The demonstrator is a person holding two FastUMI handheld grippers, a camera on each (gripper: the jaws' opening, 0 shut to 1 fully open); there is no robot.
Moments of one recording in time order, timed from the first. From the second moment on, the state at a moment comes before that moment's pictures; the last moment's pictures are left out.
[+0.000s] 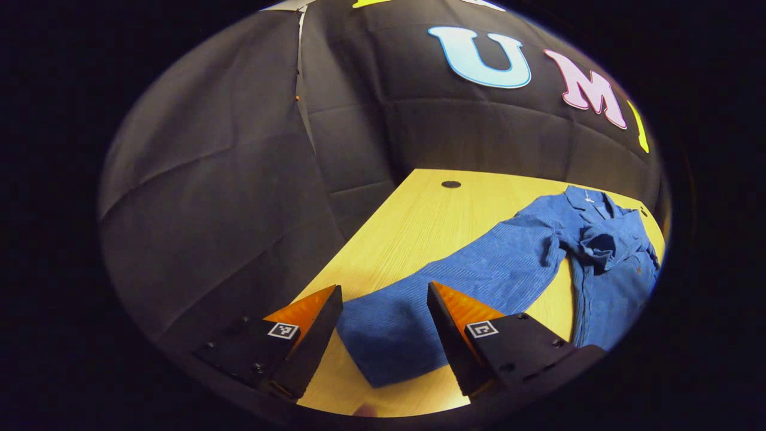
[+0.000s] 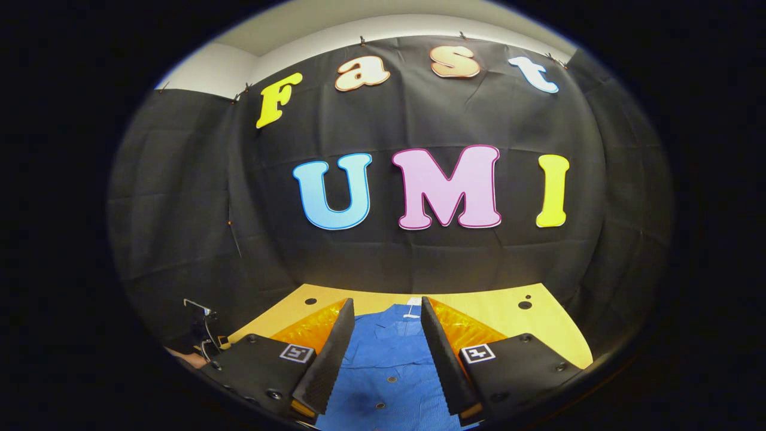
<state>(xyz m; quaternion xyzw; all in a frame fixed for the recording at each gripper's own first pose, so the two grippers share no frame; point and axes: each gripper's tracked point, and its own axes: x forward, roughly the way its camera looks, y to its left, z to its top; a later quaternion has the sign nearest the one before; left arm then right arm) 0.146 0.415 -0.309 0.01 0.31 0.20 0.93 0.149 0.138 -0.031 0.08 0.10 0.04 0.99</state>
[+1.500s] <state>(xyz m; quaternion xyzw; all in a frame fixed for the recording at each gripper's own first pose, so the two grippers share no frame) 0.160 0.402 -0.333 0.01 0.38 0.16 0.91 0.153 0.121 -0.052 0.11 0.13 0.01 0.98</state>
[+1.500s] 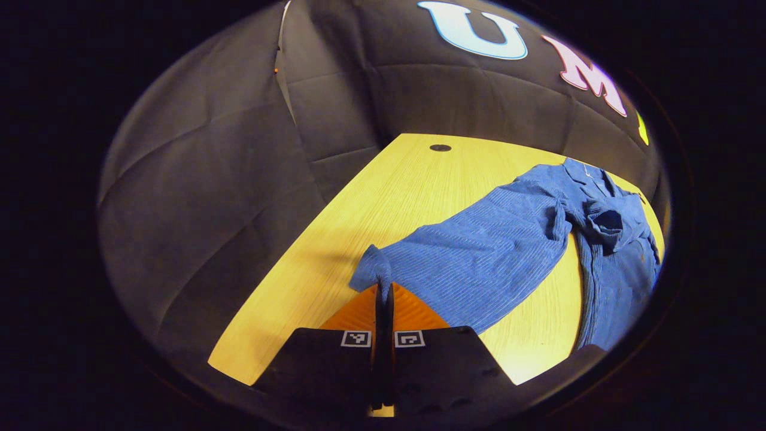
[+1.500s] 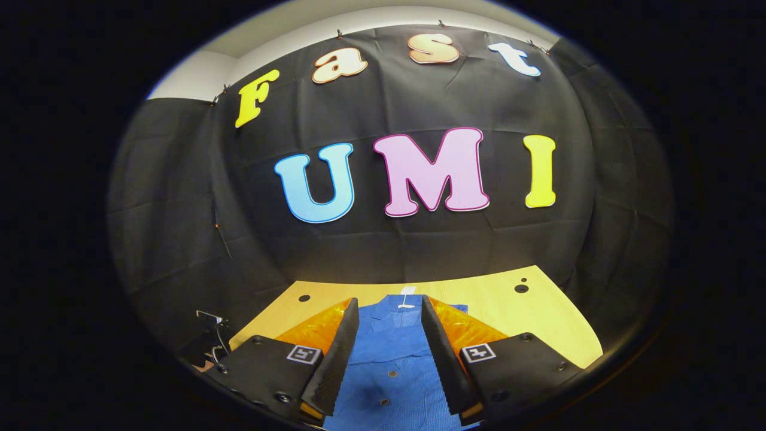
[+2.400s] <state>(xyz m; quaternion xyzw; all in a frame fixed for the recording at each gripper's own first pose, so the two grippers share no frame) 0.266 0.202 -0.176 -0.03 0.31 0.02 0.95 0.158 0.046 -0.079 0.16 0.15 0.01 0.98</state>
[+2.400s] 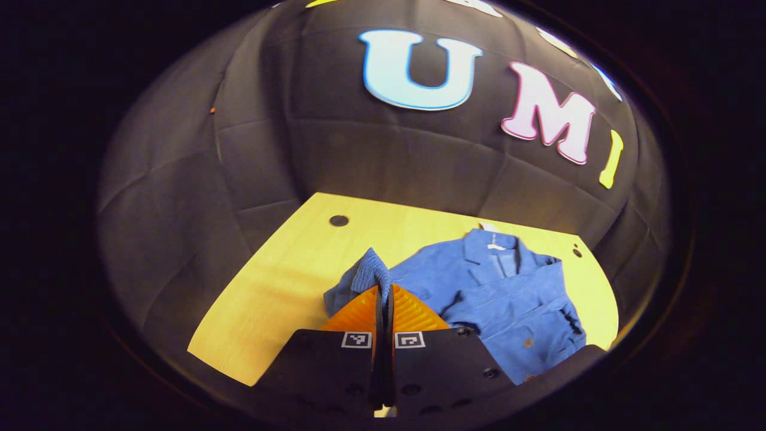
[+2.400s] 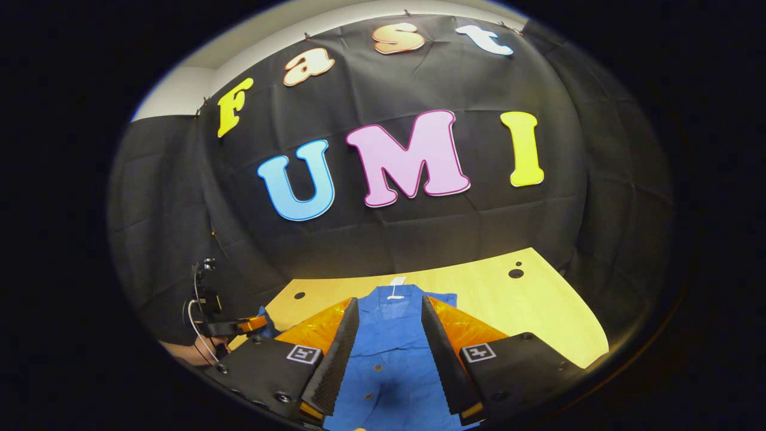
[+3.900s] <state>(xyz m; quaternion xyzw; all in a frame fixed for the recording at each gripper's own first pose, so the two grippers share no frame) 0.356 -0.149 -0.281 0.11 0.41 -0.20 0.88 0.144 -0.080 -0.131 0.17 0.21 -0.05 0.96</state>
